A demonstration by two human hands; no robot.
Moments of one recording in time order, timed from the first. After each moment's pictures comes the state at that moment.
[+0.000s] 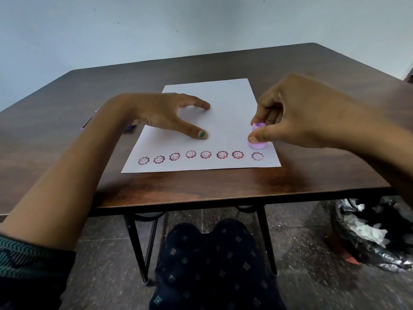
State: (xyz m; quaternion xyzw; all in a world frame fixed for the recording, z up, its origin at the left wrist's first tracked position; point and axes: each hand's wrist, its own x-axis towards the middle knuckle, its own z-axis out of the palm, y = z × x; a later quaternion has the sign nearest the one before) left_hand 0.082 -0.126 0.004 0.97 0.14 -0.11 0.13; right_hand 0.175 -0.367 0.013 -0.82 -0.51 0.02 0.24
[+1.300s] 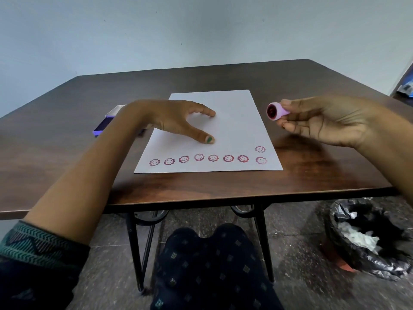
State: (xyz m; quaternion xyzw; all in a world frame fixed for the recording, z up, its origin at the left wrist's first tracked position) left_hand 0.080 -0.127 0.005 0.98 0.12 -0.10 0.15; right_hand 0.221 -0.378 0.002 -0.62 -0.19 0.38 0.66
